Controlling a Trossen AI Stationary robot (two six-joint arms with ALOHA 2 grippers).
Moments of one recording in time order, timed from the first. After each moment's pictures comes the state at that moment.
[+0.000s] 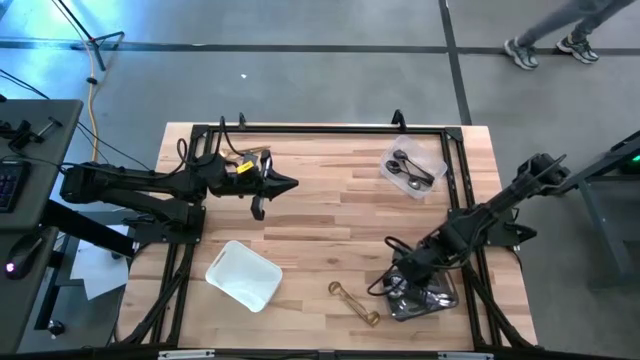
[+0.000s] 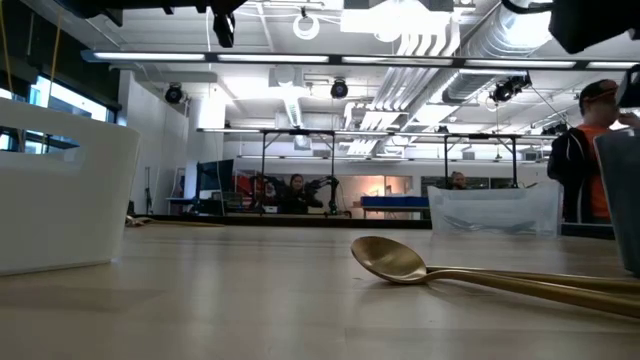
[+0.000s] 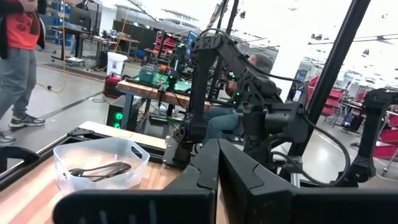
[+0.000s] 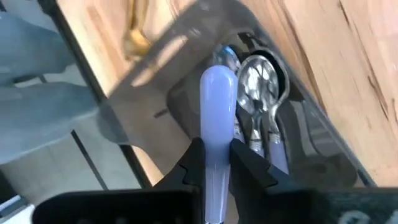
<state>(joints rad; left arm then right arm) 0.07 1.03 0.62 0.52 0.06 -0.26 0.59 1.34 0.89 -0.74 -0.21 1.07</state>
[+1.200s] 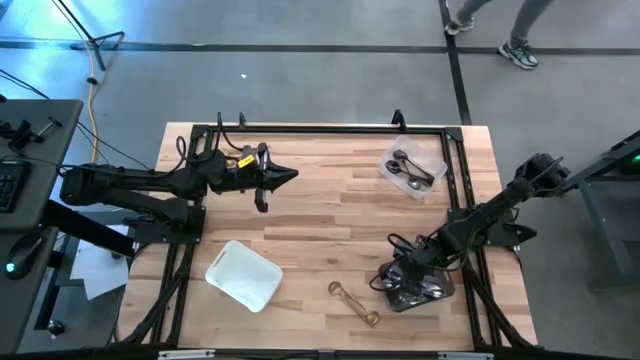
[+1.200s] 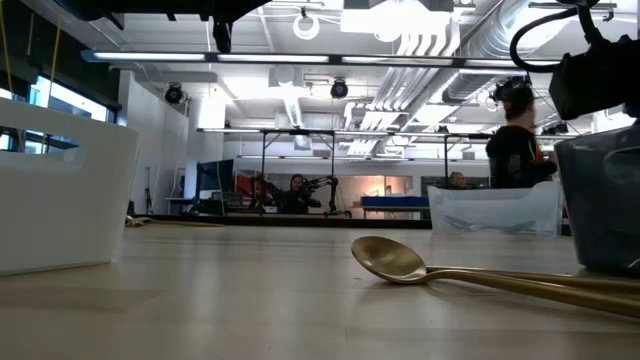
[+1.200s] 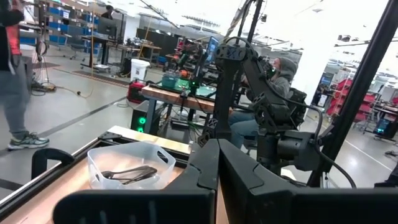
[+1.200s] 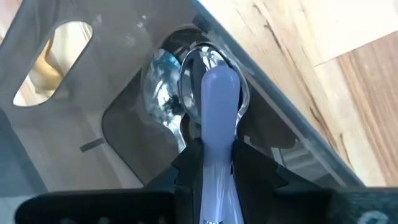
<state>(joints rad) 0.12 1.03 0.62 0.52 0.01 -0.23 0.59 1.34 0.67 -0.54 -0.05 1.07</state>
